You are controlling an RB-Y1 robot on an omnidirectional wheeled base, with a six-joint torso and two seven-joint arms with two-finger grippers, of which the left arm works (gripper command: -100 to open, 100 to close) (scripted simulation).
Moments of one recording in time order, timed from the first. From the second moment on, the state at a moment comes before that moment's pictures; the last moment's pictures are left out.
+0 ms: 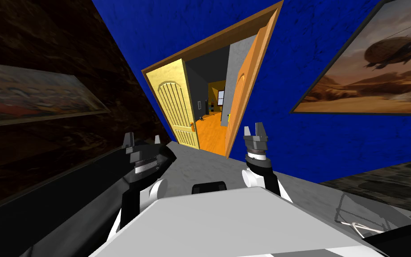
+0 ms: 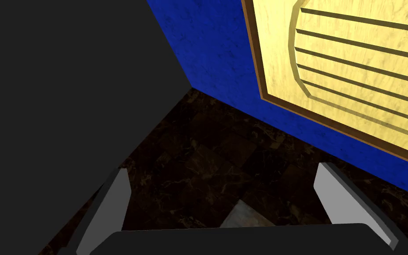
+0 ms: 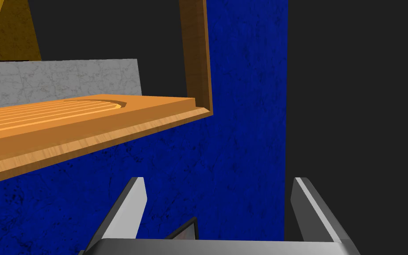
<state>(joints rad) 0.52 -0.02 0.07 -2.36 0.12 -0.49 0.10</state>
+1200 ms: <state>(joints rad) 0.35 0.03 0.04 -2.07 0.12 -0.48 0.10</state>
